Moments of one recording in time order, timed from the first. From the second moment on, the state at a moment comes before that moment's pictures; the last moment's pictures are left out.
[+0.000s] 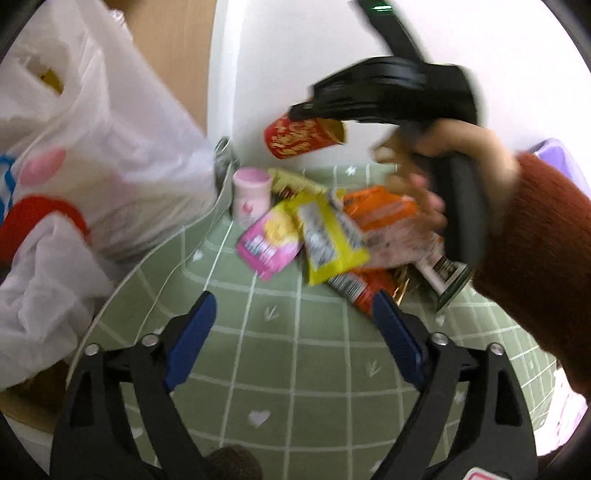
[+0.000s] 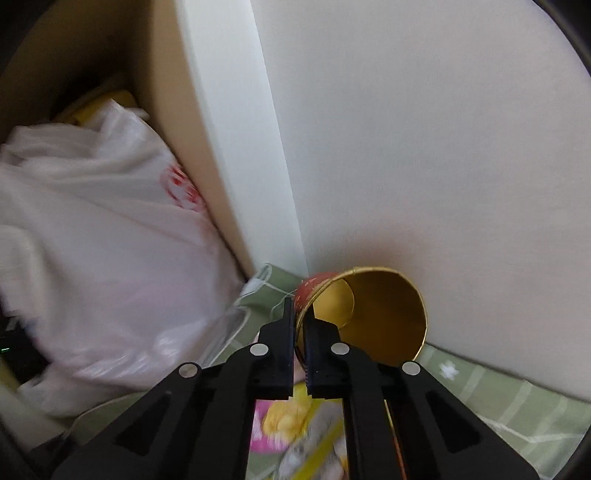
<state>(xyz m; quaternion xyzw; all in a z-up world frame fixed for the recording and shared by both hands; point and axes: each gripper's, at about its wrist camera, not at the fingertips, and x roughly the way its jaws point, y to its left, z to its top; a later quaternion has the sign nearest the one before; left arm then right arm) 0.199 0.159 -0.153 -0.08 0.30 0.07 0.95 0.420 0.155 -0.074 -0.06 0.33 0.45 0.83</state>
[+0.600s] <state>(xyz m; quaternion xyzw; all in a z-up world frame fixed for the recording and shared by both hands) 0.329 0.165 -0.177 -0.15 0.39 0.04 0.91 0.315 -0.118 -0.086 -0.07 0.33 0.25 0.91</state>
